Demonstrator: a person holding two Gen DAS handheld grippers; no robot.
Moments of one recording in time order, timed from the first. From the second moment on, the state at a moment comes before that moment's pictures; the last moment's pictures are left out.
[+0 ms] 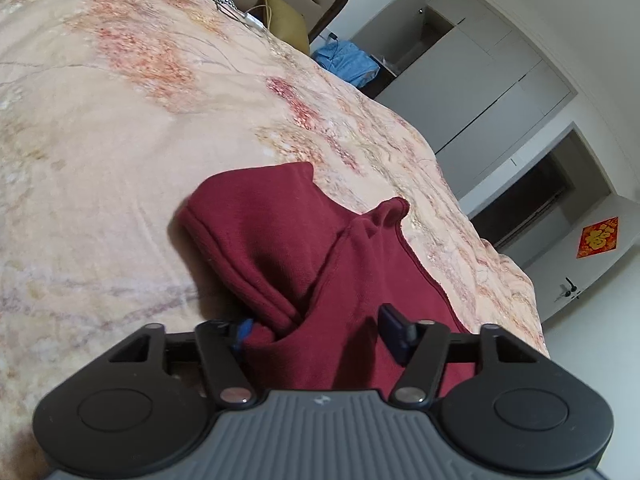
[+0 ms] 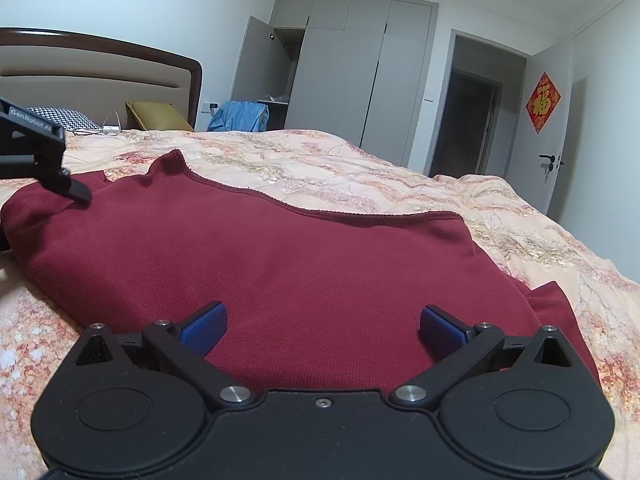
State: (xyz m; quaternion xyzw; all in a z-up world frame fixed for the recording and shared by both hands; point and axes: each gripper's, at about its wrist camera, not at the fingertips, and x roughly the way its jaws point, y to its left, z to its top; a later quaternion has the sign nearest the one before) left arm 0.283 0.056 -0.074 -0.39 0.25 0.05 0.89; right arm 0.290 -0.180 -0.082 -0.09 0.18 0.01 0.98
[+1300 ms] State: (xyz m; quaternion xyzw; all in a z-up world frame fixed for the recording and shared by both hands) left arm 0.292 -0.237 0.005 -0.01 0.27 -0.28 0.92; right arm 0.125 -0.305 -0.039 -0.04 0.26 -0.11 0.96
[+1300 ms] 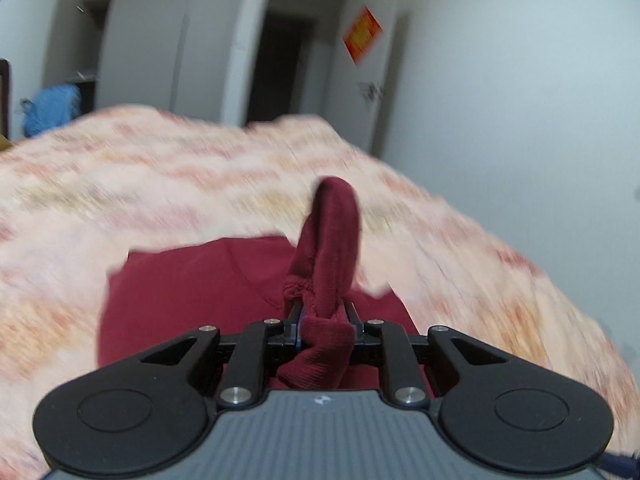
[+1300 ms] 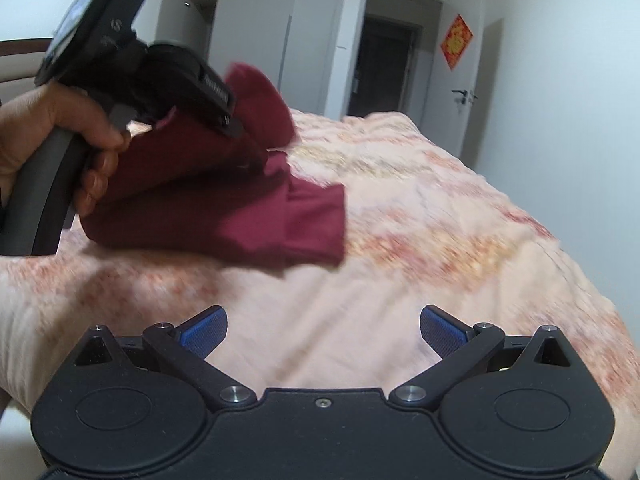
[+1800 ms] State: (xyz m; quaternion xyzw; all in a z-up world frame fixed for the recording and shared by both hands) left arm 0.287 -0.232 -0.007 -0.04 0.31 -0.30 0.90; right arm 0.108 -0.319 -0.043 -0.03 0.27 -0.13 0.95
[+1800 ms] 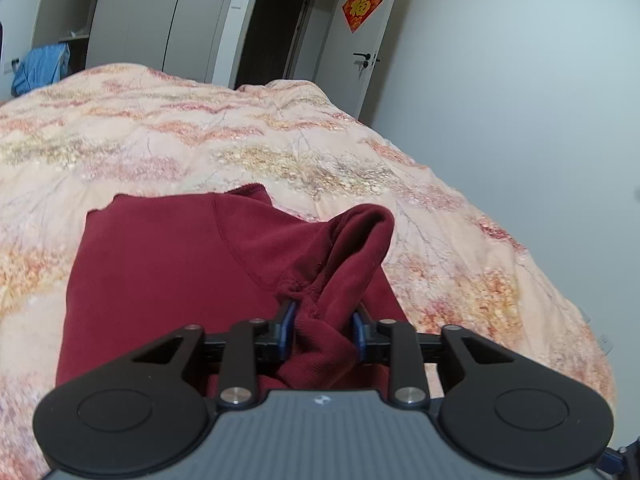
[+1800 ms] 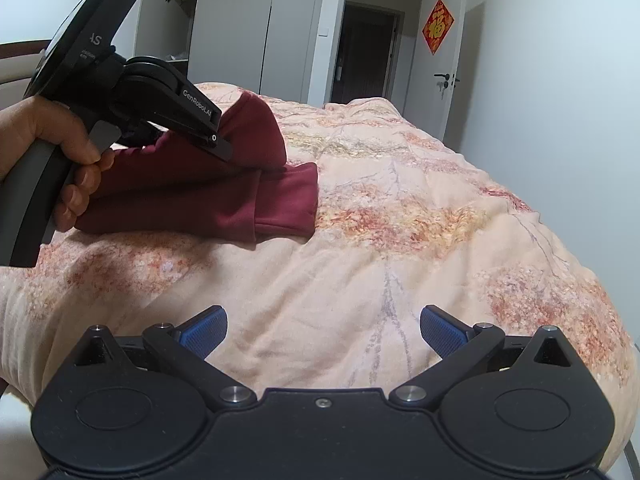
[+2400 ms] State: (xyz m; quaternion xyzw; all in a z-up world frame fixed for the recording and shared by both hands) left arm 0.267 -0.183 0.017 -0.12 0.32 -0.29 0.89; right arm 0.105 -0.318 -0.046 -0.01 0.28 -0.13 0.95
